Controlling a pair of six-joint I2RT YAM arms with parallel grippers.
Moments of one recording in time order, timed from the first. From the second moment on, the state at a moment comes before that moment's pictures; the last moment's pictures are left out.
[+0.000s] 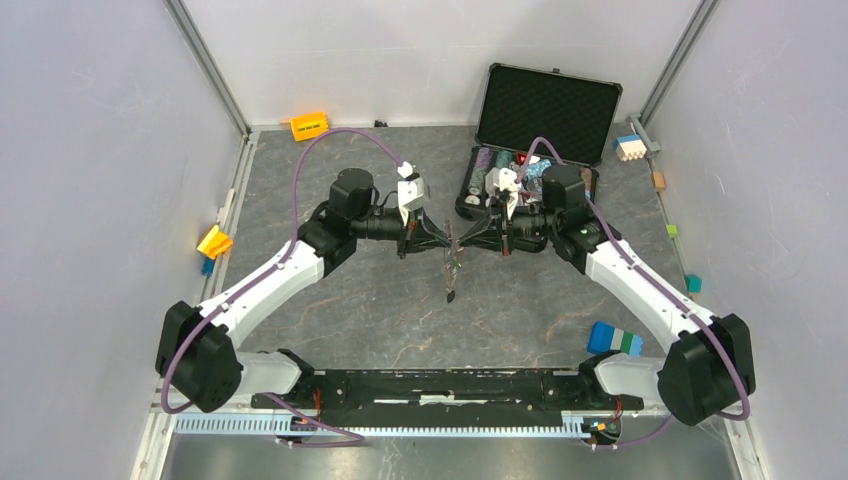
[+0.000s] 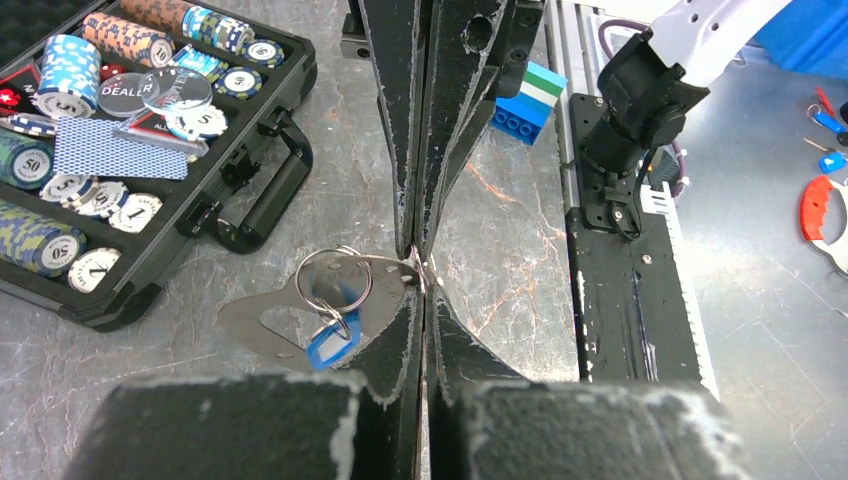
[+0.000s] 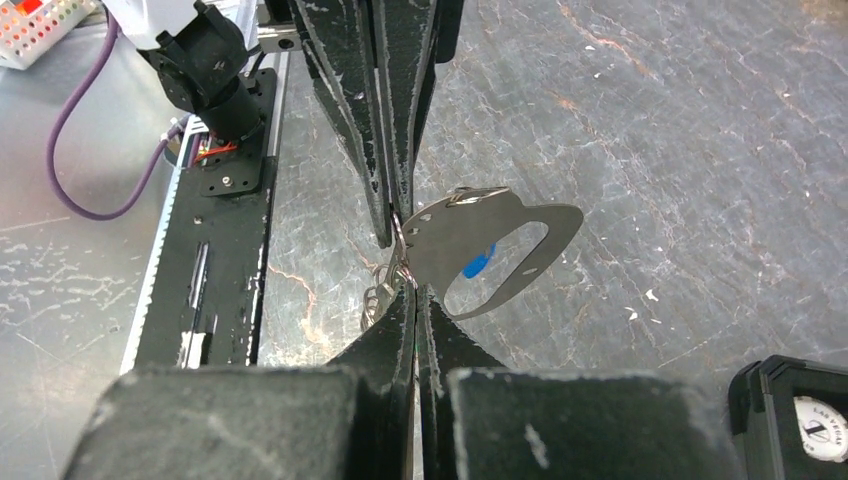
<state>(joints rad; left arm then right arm) -0.58 1.29 0.97 0.00 0.91 0.13 0.41 1.25 0.92 -0.06 -1.05 -0.22</state>
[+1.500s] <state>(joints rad) -0.57 1.37 0.99 -0.06 1.15 0.29 0.49 1.18 0.96 -0.34 -1.01 -0.47</state>
